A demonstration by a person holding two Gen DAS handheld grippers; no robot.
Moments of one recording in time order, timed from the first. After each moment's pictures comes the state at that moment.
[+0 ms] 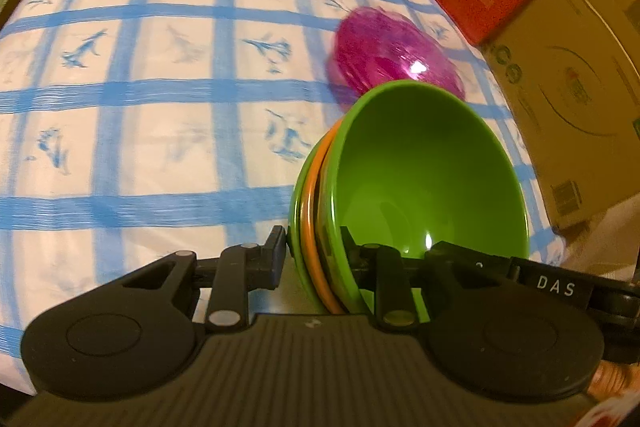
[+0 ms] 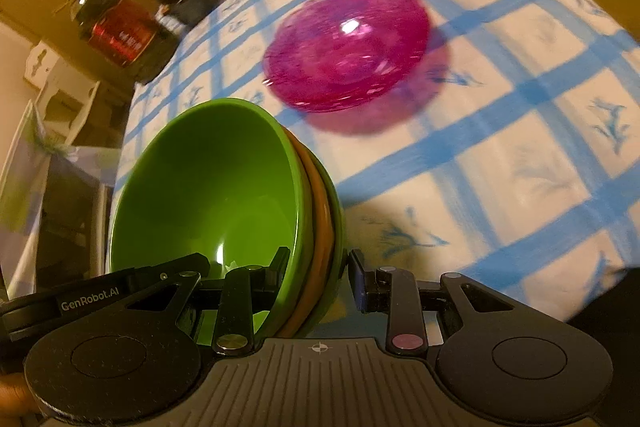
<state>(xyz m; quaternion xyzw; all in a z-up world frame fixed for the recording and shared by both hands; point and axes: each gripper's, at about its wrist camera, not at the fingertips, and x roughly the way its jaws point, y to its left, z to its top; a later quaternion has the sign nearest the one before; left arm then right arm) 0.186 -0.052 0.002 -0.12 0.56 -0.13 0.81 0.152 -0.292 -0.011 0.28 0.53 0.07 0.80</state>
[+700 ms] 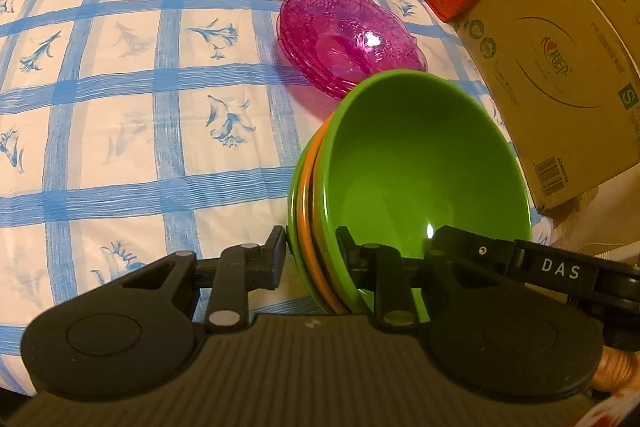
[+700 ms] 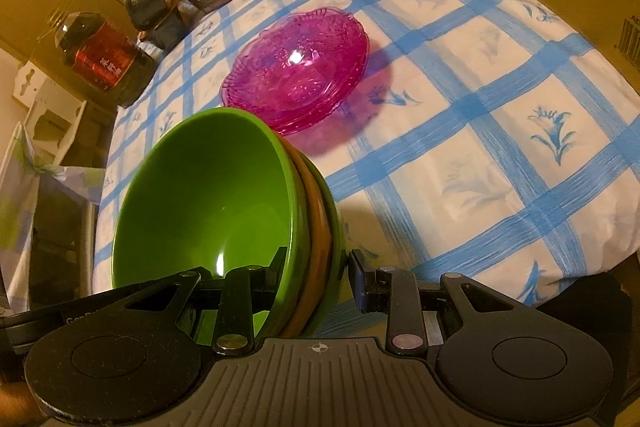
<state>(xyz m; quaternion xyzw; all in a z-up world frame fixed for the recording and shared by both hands) 0.181 -0.096 0.002 -0.10 0.56 -0.15 0.81 0.140 -0.331 -0.005 0.29 0.52 0.05 0.80</state>
